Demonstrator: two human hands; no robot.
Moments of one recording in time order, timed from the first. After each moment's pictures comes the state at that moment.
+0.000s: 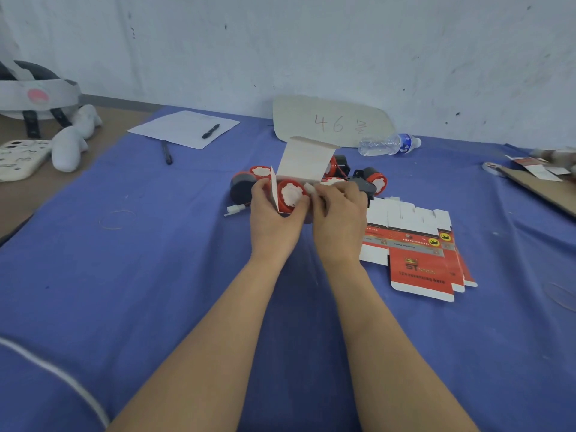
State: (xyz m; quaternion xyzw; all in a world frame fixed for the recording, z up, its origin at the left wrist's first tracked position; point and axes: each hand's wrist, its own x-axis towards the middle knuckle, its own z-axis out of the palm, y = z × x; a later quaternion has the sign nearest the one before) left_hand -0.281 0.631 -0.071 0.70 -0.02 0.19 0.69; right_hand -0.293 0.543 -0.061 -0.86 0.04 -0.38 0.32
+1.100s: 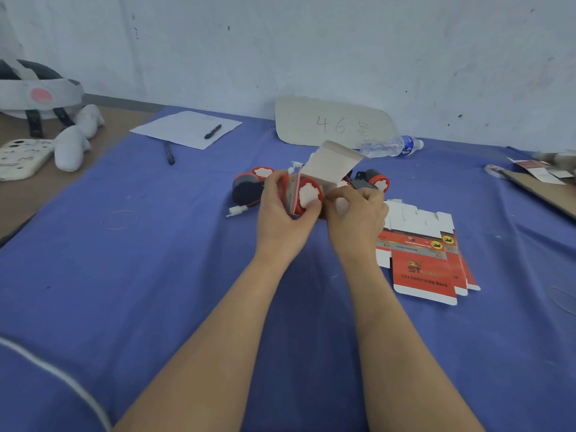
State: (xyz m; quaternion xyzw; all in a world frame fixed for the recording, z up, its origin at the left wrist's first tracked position) left_hand -0.286 0.632 -0.066 0.71 -0.09 0.19 0.67; right_hand -0.290 0.527 -0.054 -0.88 0.13 -0.30 0.34
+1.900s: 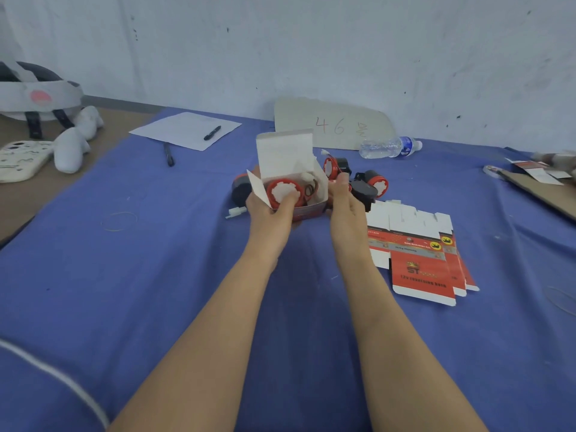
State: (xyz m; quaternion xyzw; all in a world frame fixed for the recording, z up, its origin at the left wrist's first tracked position) left_hand -0.287 0.638 -0.055 0.60 -0.07 0.12 0.79; right_hand -0.296 0.537 -0.049 -0.70 0.00 -0.21 0.69
